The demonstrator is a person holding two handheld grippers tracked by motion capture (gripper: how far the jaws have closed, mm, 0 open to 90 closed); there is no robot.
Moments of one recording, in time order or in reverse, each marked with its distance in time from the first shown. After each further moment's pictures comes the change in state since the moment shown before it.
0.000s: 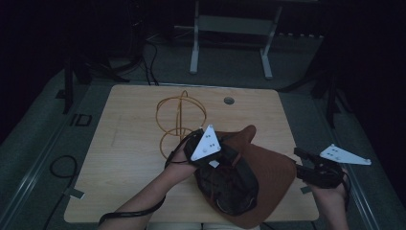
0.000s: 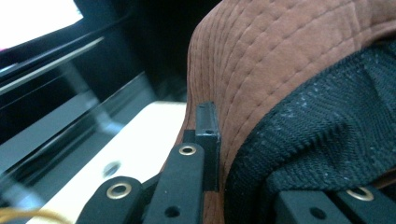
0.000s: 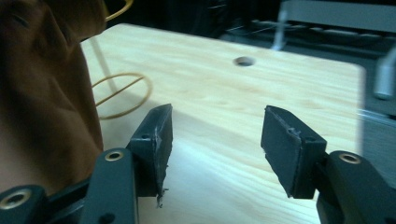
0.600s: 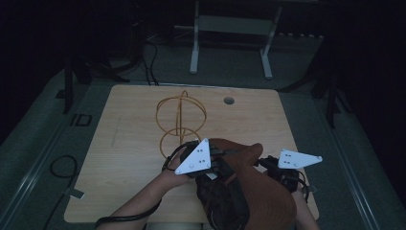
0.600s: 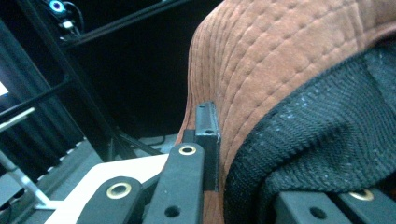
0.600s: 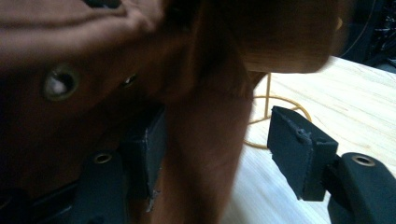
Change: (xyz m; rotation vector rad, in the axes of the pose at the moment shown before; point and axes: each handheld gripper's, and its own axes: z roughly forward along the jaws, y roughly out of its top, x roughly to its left) left arm -0.020 0.000 -0.010 -0.157 -0.111 0.111; right arm 0.091 0.011 0.060 -0.055 0.545 -0.147
